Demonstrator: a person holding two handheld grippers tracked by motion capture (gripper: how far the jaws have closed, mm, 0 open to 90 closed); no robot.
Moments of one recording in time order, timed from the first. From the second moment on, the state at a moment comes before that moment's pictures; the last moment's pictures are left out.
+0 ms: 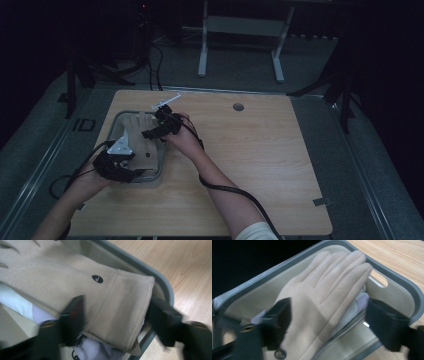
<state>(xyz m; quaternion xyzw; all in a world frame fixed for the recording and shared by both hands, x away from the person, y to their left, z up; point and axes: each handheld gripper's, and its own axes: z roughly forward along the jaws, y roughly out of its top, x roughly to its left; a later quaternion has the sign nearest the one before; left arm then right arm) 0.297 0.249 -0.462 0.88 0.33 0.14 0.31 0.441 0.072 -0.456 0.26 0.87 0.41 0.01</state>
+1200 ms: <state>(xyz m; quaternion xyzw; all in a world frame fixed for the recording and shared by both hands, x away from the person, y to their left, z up) 0.294 0.151 -0.463 0.83 0.31 0.11 0.44 0.417 -0.052 -0.465 0.26 0.88 0.40 0.05</state>
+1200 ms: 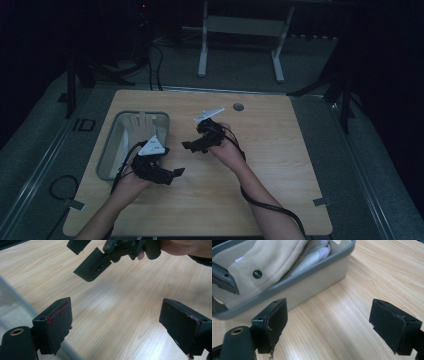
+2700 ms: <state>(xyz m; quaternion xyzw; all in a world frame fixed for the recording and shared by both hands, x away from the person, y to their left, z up) 0.283 0.079 -0.538 0.87 0.23 0.05 0.43 0.367 -0.155 -0.539 0.26 0.87 0.41 0.07</state>
